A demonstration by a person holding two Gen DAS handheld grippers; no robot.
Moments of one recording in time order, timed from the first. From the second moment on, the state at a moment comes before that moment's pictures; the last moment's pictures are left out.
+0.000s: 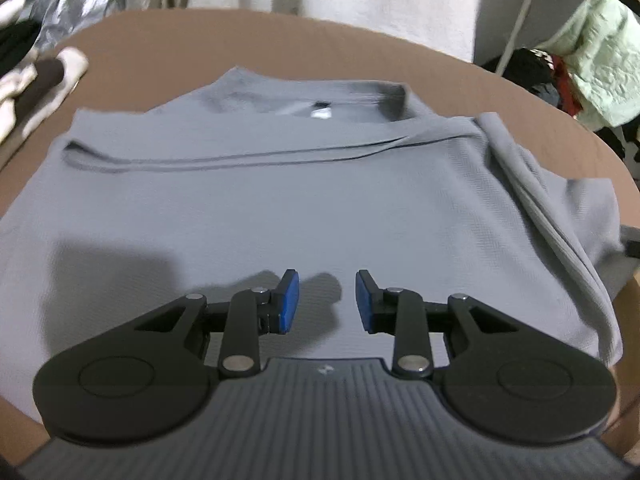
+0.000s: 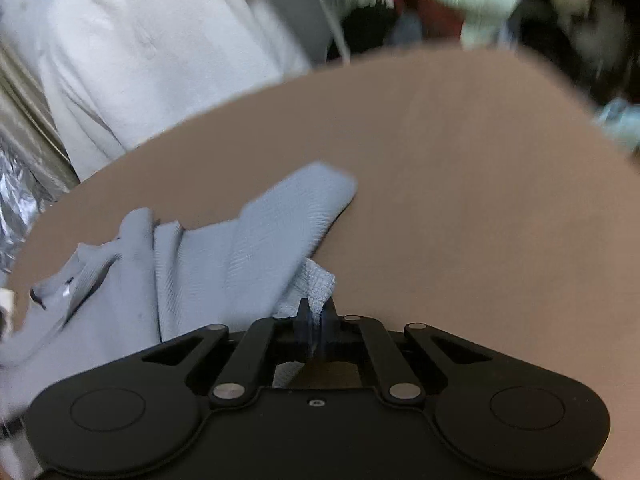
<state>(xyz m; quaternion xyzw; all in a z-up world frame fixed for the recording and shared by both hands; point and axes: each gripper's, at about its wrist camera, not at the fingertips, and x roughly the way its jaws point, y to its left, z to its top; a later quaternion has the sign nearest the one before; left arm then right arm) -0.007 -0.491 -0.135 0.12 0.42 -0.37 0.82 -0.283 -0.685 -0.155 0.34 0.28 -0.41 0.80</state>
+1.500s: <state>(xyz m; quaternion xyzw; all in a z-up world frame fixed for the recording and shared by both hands) 0.197 -0.507 -0.128 0.22 0.26 -0.20 0.92 -0.111 -0.733 -0.178 0.25 0.27 -0.36 0.86</state>
